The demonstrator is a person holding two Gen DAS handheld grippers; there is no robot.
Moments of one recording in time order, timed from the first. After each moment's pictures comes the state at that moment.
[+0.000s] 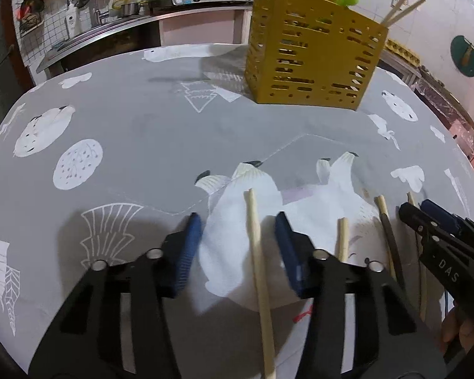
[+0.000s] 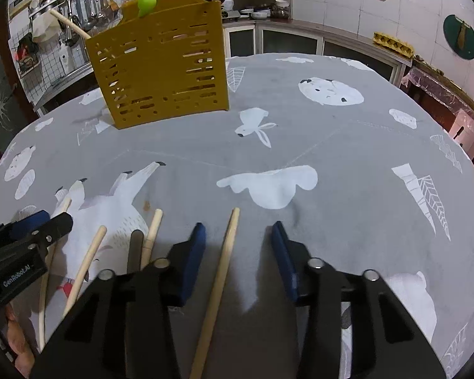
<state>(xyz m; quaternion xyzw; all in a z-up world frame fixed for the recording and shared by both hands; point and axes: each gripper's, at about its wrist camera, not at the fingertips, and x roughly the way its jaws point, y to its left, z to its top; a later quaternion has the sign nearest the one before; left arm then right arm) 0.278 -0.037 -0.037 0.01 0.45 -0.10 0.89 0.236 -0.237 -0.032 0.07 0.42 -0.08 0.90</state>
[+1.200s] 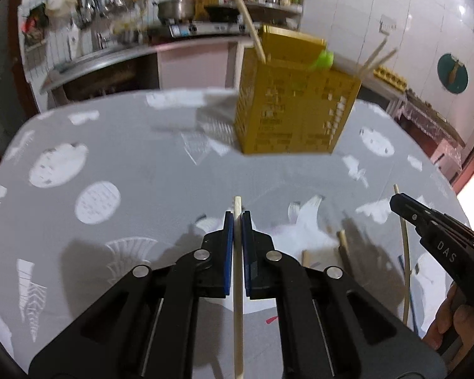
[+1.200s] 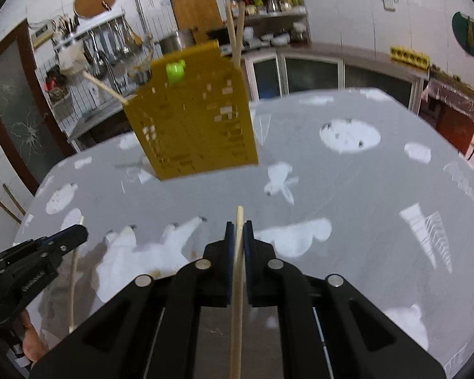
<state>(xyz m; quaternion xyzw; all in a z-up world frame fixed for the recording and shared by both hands) 0.259 -0.029 0.022 -0.01 0.38 -0.11 0.92 0.234 -0.249 0.017 0.12 0.34 -0.01 0.93</state>
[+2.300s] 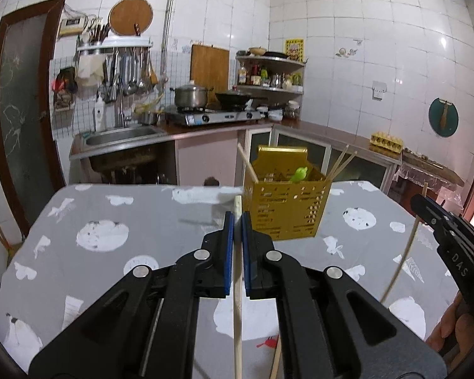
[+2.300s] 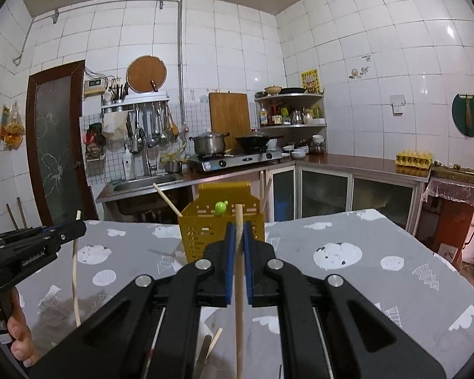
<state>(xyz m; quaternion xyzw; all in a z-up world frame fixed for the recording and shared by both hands) 0.192 -0.020 0.110 -0.01 0.20 -0.09 0.98 0.146 -0.243 0.108 0.05 0.10 0.02 0.99</state>
